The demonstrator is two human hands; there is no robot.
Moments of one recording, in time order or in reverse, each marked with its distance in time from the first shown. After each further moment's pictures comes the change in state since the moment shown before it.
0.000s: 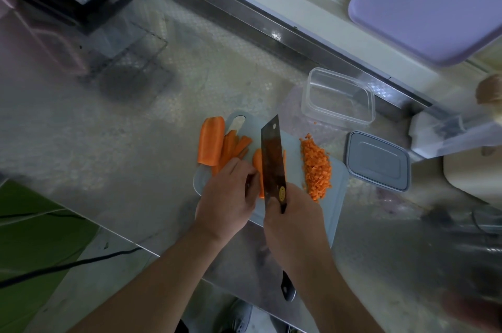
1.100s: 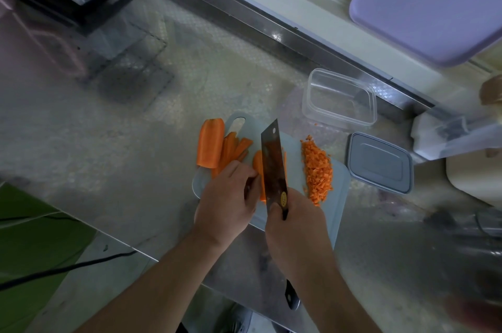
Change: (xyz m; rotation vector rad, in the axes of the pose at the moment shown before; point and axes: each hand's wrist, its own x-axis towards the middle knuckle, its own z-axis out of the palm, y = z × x) left_hand -0.001 0.000 0.000 -0.003 0.012 0.001; right_hand 0.000 0.003 -0.002 -0.036 -0.009 -0.008
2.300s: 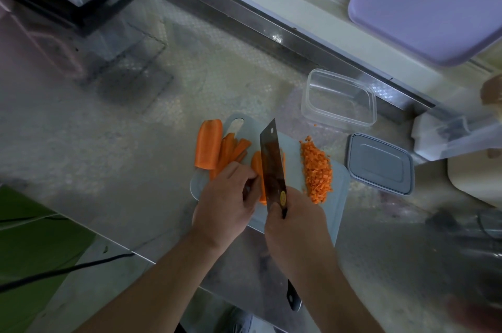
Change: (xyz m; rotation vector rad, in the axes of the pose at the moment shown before) left_hand 0.001 0.000 0.000 0.011 -0.014 0.028; right_hand 0.003 -0.002 -0.004 -0.008 -0.020 0.013
